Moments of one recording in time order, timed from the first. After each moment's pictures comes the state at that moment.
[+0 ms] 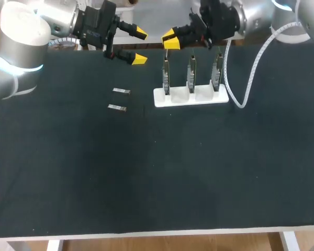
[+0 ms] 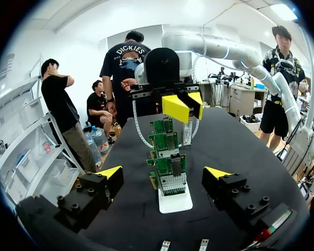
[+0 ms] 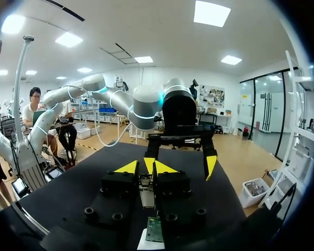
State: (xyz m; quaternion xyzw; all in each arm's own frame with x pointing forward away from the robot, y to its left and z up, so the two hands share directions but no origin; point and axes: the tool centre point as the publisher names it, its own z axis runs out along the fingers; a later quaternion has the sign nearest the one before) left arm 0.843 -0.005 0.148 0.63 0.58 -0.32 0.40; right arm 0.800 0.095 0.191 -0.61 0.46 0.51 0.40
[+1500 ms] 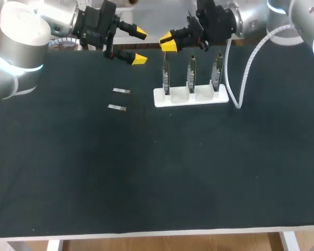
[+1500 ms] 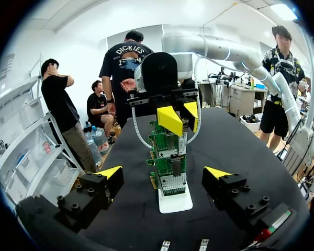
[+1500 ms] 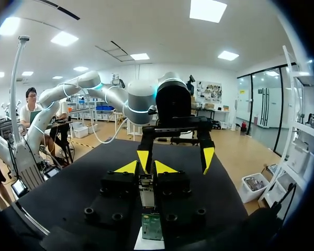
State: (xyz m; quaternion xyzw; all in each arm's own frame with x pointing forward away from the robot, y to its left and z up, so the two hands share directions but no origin) left arm 0.843 -0.005 0.148 0.63 0.58 -0.32 0.40; right arm 0.809 0.100 0.178 -0.61 0.48 0.50 0.40
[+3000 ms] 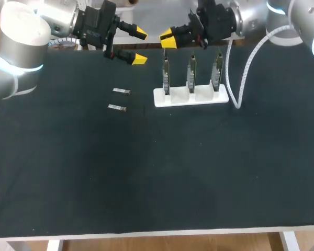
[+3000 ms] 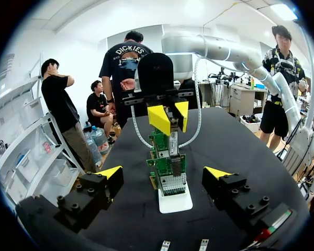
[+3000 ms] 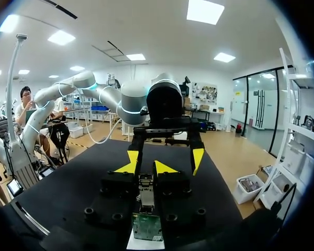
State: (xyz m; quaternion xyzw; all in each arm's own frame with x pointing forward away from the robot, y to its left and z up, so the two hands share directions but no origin) left arm 0.843 -0.005 0.148 0.63 0.58 -0.32 0.40; right arm 0.822 0.101 0.182 -0.60 0.48 0.49 0.41
